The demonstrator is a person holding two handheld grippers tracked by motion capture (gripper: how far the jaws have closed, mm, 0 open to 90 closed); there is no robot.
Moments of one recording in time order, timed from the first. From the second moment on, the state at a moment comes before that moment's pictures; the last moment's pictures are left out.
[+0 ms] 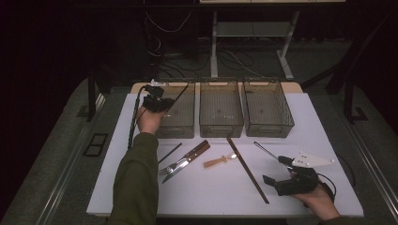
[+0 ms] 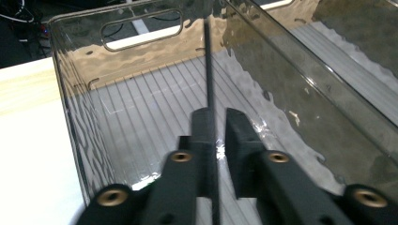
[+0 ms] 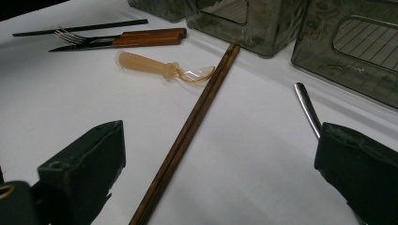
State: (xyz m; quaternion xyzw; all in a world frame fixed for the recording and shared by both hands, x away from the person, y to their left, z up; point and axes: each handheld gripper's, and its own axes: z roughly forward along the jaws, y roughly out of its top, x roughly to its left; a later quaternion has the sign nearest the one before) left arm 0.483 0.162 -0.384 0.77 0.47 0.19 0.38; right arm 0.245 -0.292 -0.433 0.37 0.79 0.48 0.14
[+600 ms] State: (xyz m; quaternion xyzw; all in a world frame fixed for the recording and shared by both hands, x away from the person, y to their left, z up) left arm 0.461 0.160 -0.361 0.80 0.42 0.18 0.39; right arm 0.246 -0.291 -0.434 0.37 0.79 0.47 0.14
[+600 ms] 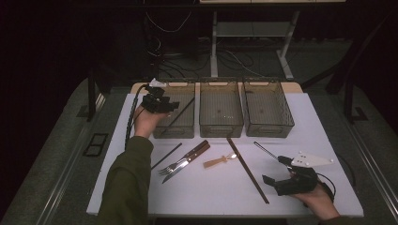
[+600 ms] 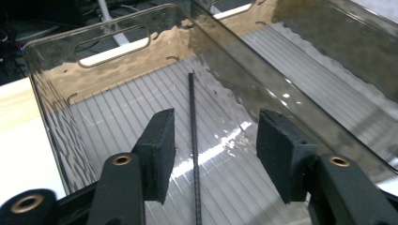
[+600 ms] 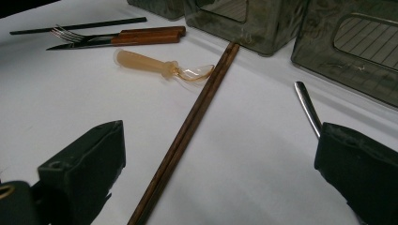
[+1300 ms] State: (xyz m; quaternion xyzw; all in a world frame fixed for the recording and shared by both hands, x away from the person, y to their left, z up) left arm 0.392 0.173 -0.359 0.81 0.36 0.15 0.44; right arm 0.259 -0.290 -0.439 0.36 0.79 0.47 0.12
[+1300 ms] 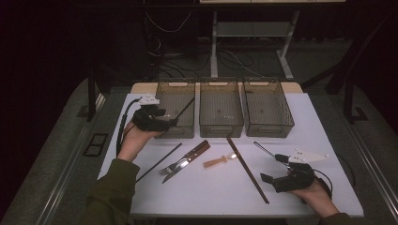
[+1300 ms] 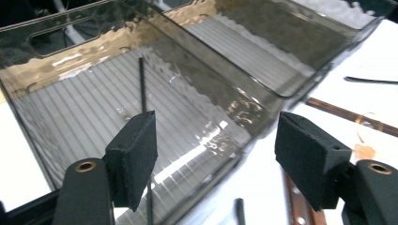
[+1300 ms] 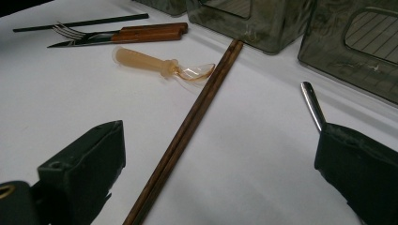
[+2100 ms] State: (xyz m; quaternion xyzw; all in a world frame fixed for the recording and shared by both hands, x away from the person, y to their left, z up) left arm 0.337 0.188 -0.382 0.82 0.33 0.15 0.45; right arm 0.254 -0.288 -0.439 0.37 0.79 0.47 0.12
